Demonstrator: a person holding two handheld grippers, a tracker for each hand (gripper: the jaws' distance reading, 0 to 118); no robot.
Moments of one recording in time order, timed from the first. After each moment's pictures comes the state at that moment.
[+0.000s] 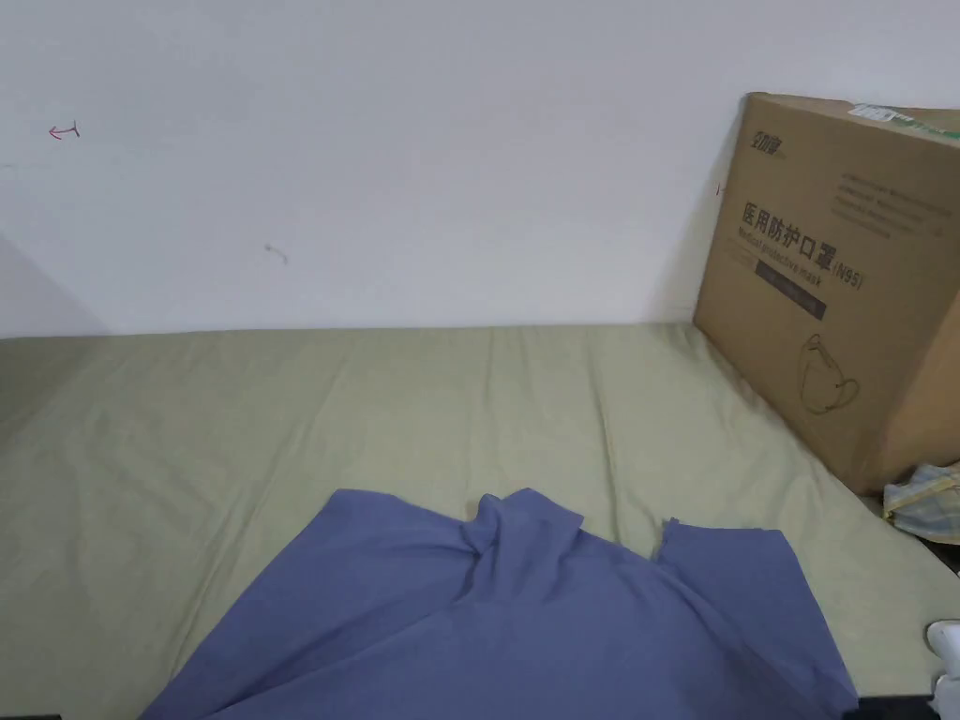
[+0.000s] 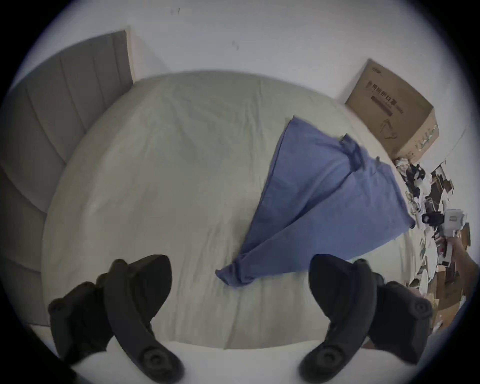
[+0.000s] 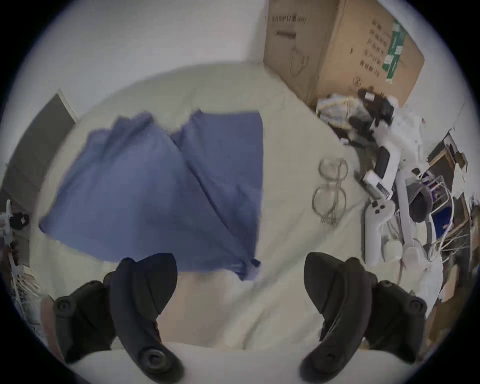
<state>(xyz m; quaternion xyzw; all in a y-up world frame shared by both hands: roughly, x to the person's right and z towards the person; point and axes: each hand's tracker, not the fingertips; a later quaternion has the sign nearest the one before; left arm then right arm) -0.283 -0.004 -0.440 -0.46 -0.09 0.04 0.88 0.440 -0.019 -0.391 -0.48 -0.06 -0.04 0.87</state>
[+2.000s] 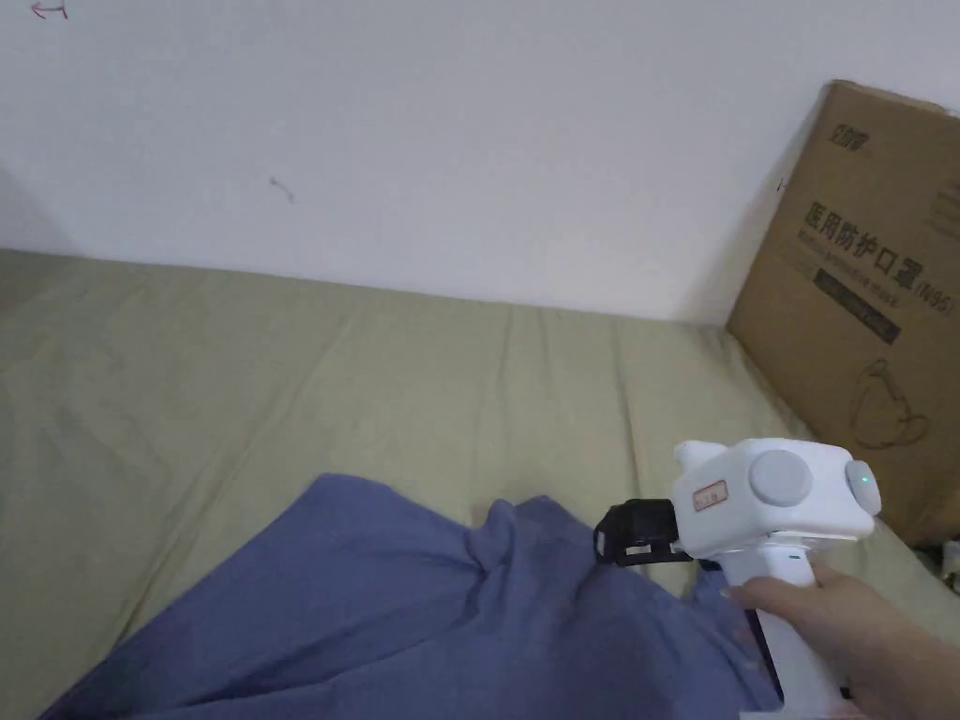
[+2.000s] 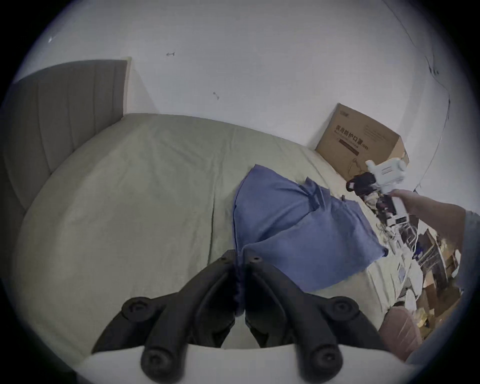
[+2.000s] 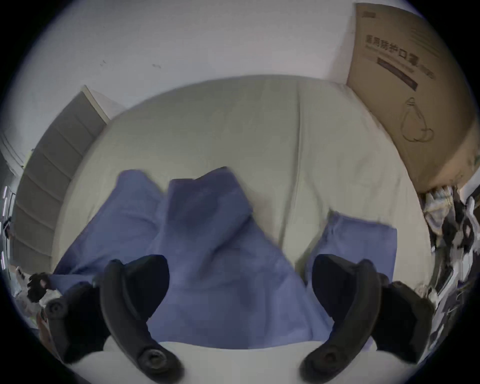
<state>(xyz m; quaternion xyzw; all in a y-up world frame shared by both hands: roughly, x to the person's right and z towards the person) -0.245 -0.016 -0.414 -0.33 -0.13 0.12 0.93 0.301 -0.026 -0.685 -0.52 0.06 -0.03 0.85</state>
